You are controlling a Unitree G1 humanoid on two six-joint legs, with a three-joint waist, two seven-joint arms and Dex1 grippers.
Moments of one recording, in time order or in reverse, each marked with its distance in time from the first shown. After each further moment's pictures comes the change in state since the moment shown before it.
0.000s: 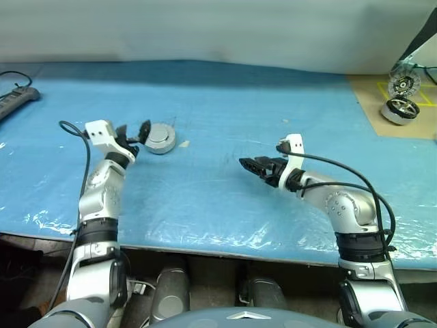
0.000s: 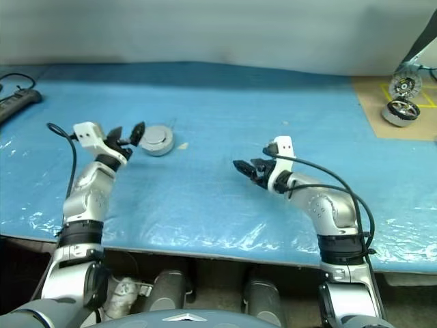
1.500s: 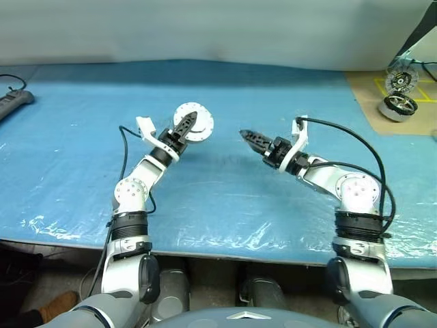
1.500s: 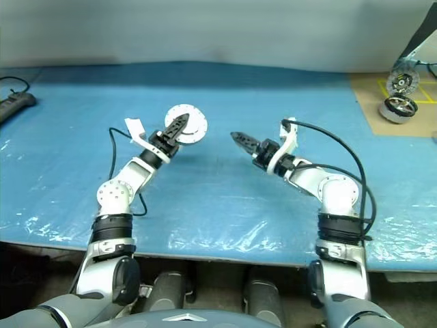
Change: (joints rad) left arm -0.148 -0.227 0.138 -0.021 -0.478 0.437 0.012; right arm -0.156 -0.026 -0.096 0.086 0.429 0.158 -0.135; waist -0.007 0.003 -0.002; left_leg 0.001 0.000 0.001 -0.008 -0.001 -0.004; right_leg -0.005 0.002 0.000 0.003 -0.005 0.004
